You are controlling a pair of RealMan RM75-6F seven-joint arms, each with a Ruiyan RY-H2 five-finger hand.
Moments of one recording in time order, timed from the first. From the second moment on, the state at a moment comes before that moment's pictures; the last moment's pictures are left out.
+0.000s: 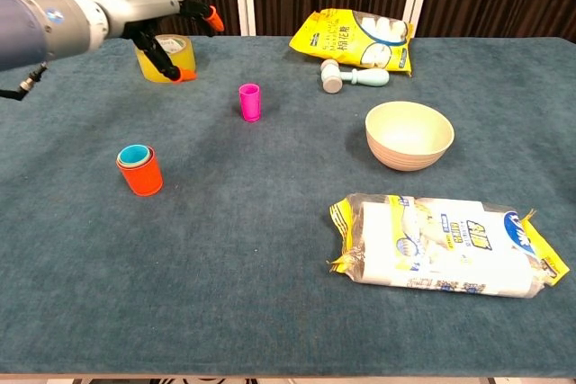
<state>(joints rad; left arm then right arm) -0.96 -1.53 -0.25 -1.21 1.00 0.75 0.20 0.05 -1.15 0.13 -1.62 -1.44 1.54 0.01</state>
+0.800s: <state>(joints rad) -1.08 -1.83 -0.25 -0.80 1.01 0.66 0.19 0.05 -1.17 0.15 -1.59 -1.39 1.52 0.01</state>
